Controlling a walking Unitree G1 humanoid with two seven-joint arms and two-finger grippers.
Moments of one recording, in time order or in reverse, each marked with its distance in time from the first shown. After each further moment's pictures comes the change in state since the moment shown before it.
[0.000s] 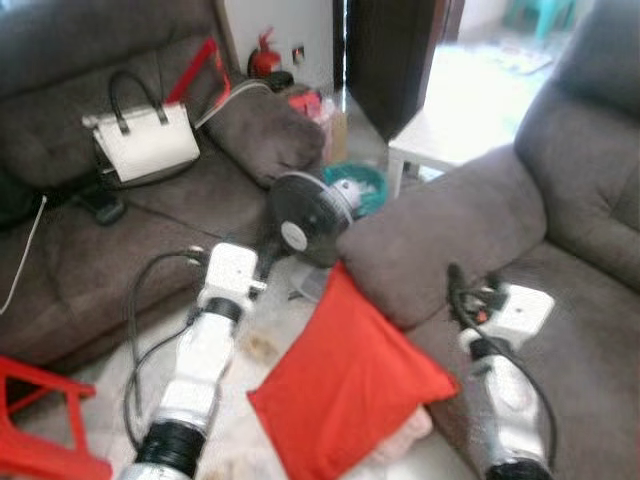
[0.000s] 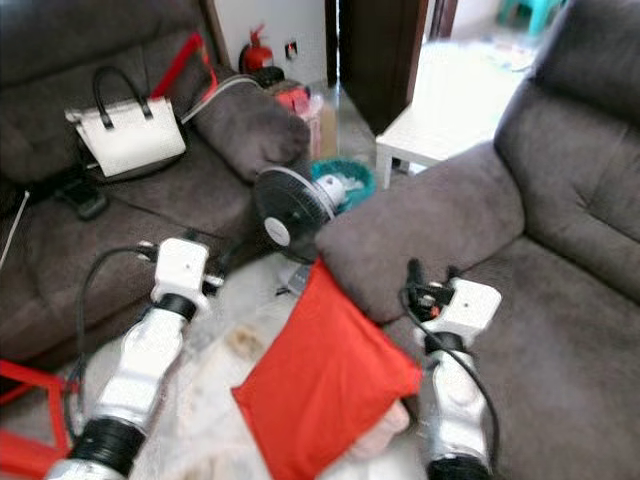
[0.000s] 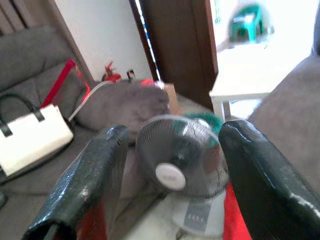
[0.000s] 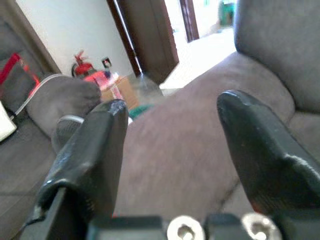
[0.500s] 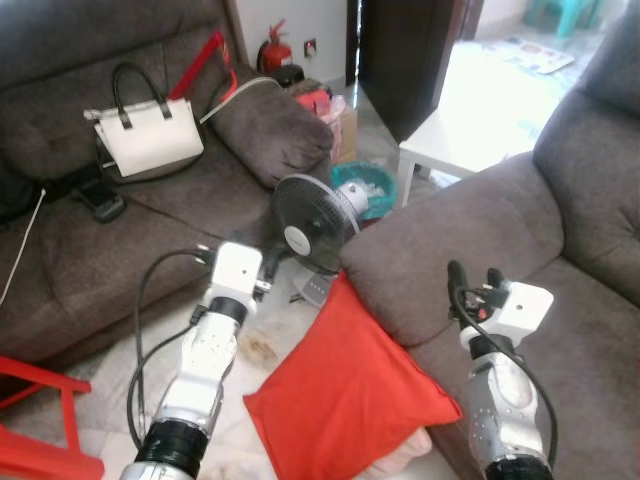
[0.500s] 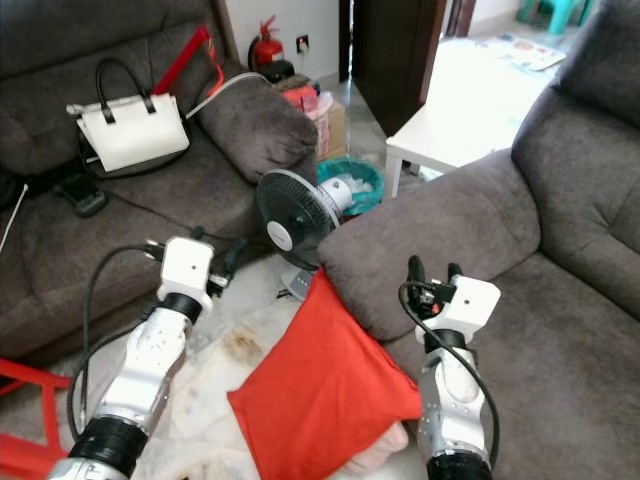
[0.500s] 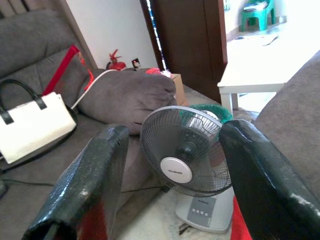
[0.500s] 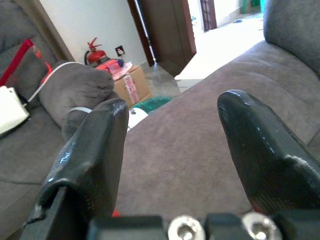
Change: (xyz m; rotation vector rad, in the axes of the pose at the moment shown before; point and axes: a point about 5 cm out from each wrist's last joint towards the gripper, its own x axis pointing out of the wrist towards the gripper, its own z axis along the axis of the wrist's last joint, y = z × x) left arm -0.002 0.003 -0.003 0.014 0.011 -0.010; right arm 0.002 0.009 -0.001 0.010 0.006 0.028
